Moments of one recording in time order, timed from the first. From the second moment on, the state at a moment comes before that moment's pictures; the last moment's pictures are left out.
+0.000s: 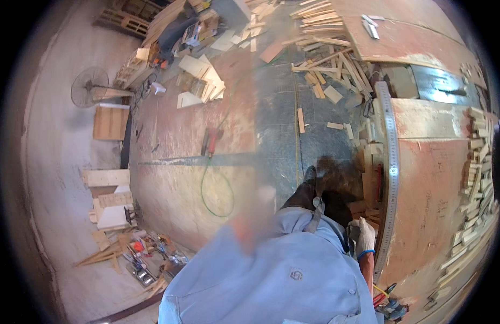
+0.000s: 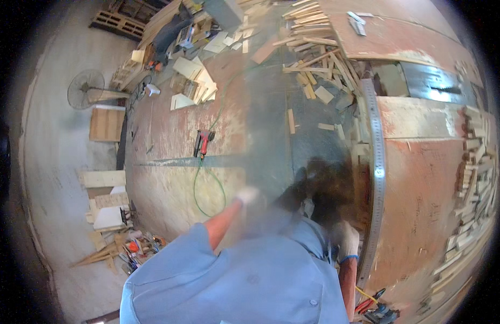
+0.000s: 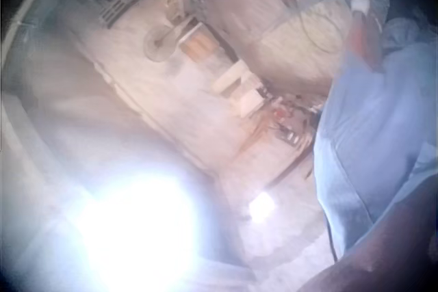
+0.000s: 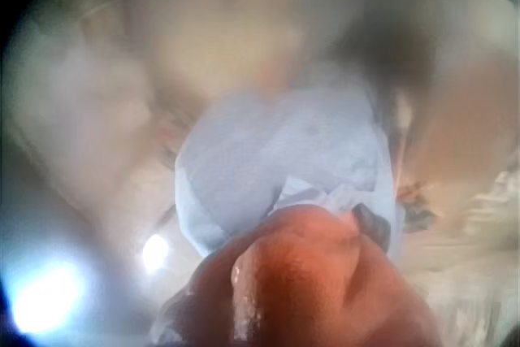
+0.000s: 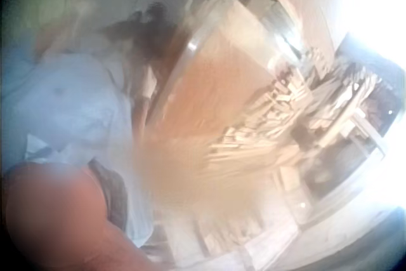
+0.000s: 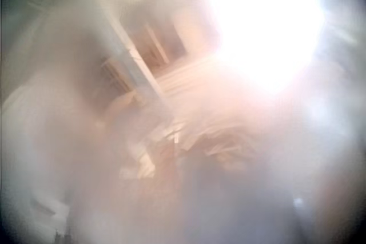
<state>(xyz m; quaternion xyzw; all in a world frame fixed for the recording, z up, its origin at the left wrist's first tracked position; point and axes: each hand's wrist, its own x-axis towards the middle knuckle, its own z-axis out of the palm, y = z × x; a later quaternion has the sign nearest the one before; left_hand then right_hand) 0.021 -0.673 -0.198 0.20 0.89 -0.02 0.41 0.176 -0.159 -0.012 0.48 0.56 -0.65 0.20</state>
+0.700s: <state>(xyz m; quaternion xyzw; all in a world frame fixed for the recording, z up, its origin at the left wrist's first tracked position) -0.020 -0.030 0.062 0.64 0.53 0.28 0.47 0.318 -0.249 -0.106 0.75 0.48 -0.46 -0.03</state>
